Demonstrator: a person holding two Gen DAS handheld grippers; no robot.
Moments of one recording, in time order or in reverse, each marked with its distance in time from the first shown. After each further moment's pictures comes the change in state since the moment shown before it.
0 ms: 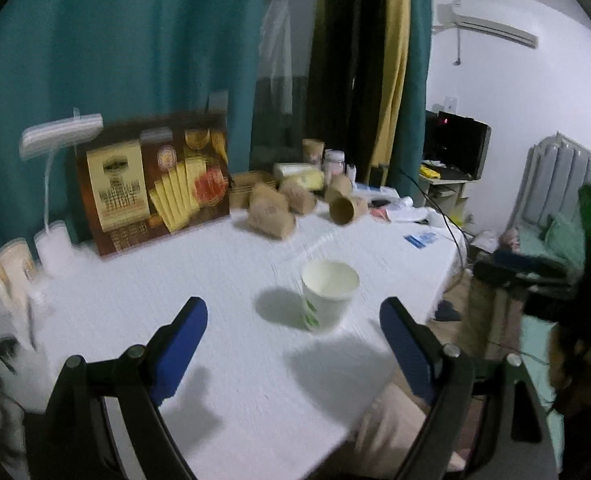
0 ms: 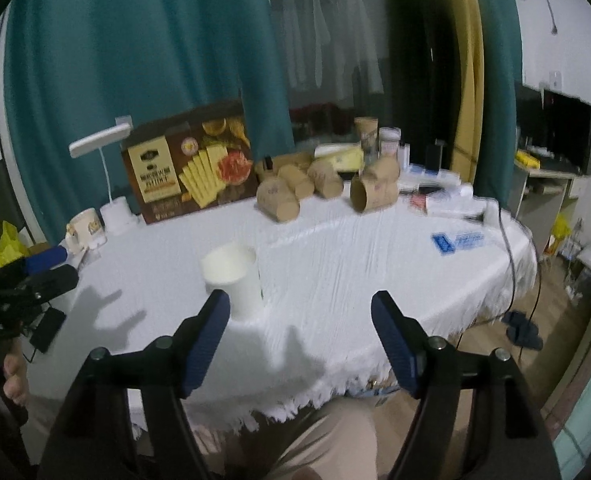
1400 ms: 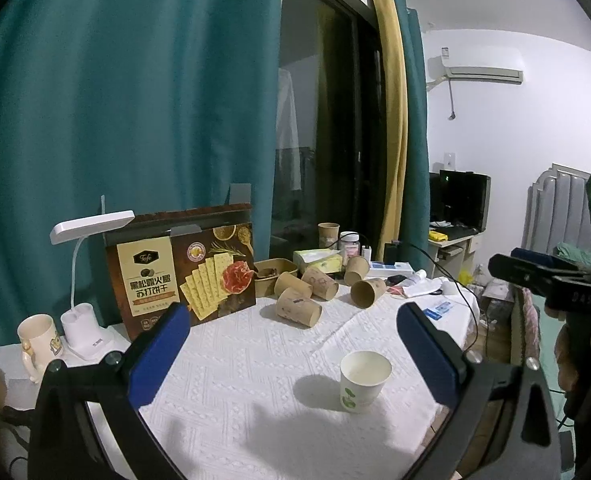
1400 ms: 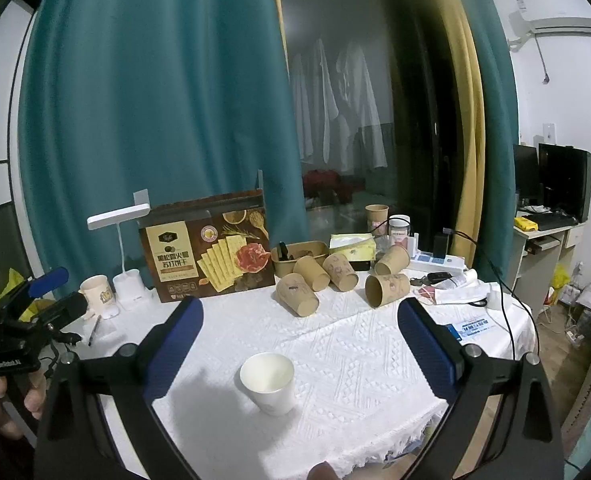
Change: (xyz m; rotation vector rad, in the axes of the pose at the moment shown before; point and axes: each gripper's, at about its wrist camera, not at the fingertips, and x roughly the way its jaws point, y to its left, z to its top) left arm -0.038 0.037 0.042 0.024 -0.254 0.020; right arm -0.025 0.045 0.067 0.001 -0.223 -0.003
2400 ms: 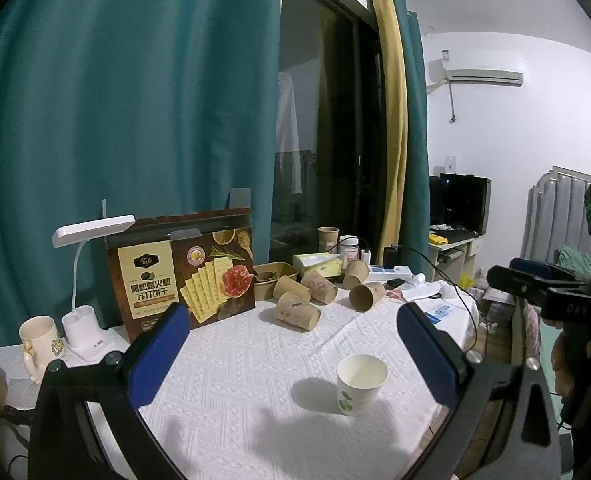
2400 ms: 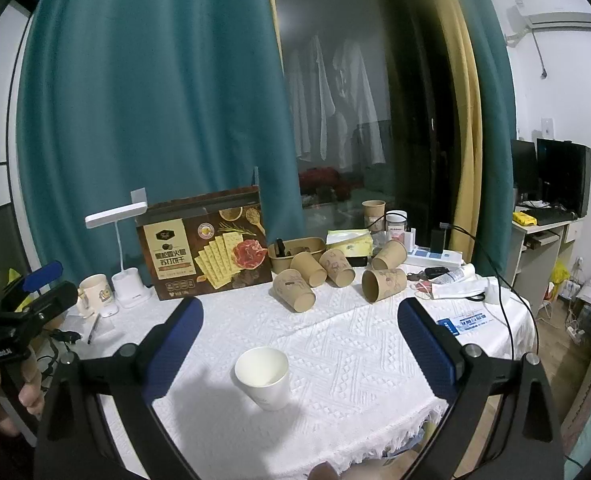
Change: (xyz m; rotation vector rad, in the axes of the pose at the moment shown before) left arm 0.000 0.002 0.003 -0.002 -0.012 0.005; right arm -0.002 -0.006 -0.005 0.010 0.005 0.002
